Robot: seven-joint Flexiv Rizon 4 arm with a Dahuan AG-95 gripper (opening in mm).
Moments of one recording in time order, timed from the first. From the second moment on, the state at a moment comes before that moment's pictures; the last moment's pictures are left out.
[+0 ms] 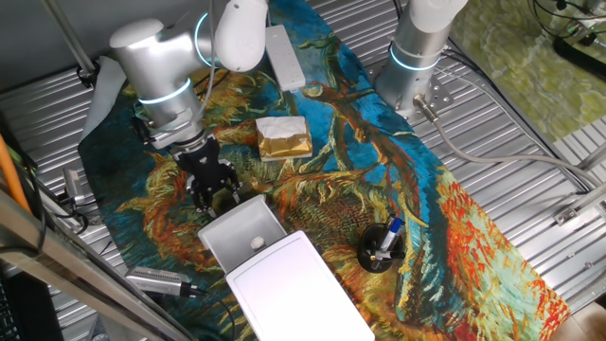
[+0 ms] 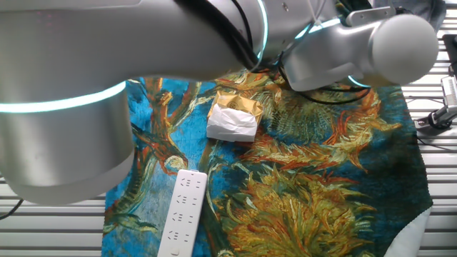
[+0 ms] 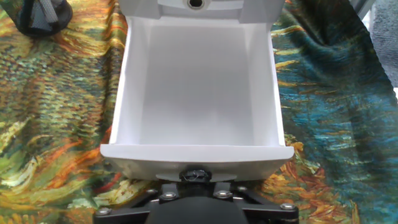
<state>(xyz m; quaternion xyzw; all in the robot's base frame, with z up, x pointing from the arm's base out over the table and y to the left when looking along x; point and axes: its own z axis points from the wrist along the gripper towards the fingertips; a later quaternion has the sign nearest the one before) 0.595 0.127 0.057 -0.74 0.62 0.18 0.18</state>
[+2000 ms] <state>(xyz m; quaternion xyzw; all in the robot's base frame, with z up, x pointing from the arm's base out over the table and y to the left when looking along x) 0.613 0.138 0.083 -0.78 0.61 0.11 0.08</state>
